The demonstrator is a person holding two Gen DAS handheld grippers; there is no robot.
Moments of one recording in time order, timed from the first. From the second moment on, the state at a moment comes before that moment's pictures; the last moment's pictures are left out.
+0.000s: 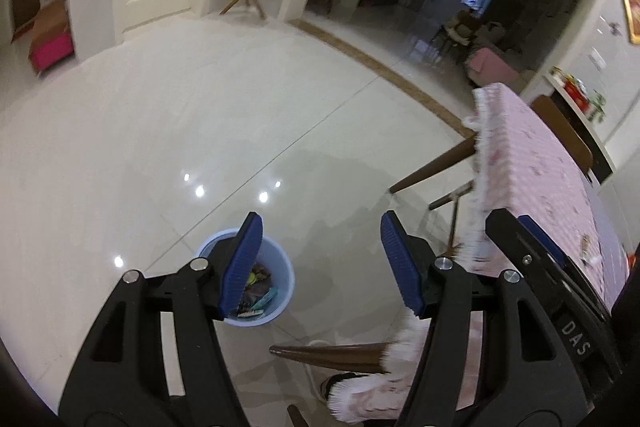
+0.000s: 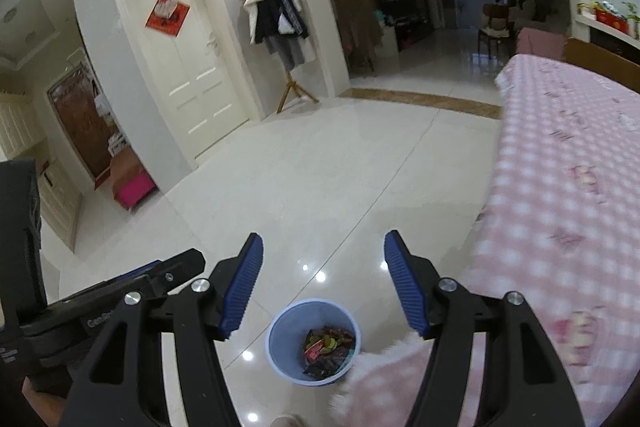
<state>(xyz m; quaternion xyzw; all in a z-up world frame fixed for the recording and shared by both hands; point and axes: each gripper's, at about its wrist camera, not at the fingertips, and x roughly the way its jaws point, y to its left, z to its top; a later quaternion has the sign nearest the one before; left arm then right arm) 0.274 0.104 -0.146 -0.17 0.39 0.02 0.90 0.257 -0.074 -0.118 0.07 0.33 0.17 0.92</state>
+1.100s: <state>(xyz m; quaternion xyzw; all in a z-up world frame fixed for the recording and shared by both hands) 0.350 -0.356 -0.144 0.08 0.44 -0.28 0.85 0.229 -0.505 -0.112 0.19 0.33 -0.16 0.91</state>
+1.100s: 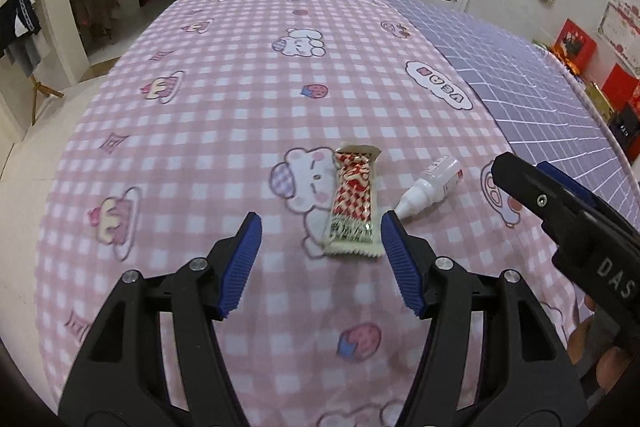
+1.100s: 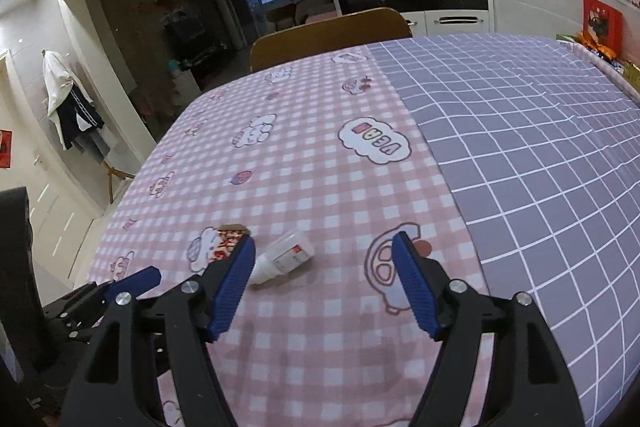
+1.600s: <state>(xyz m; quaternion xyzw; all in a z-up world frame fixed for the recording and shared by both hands) 0.362 -0.362 -0.148 0.08 0.43 -0.28 0.86 0.251 -0.506 -0.126 0.19 0.37 -0.15 0.90</state>
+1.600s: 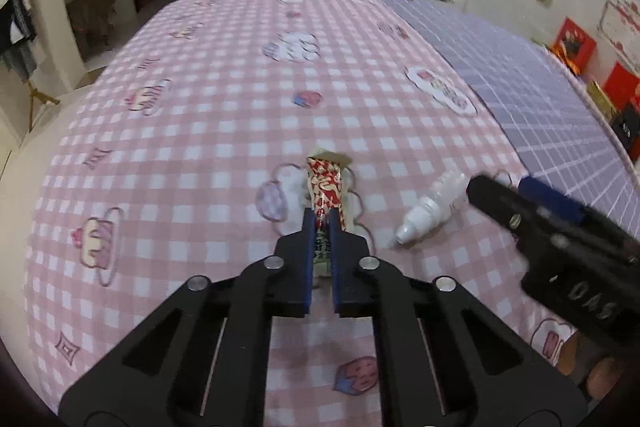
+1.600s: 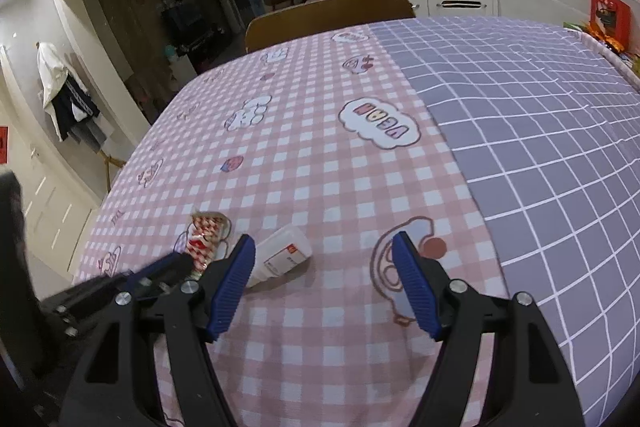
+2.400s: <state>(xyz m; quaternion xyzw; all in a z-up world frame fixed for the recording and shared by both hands) 0.349 -0.242 -0.113 -0.02 0.40 -0.25 0.88 0.279 -0.439 -0.117 0.14 0.39 -0.10 0.90</state>
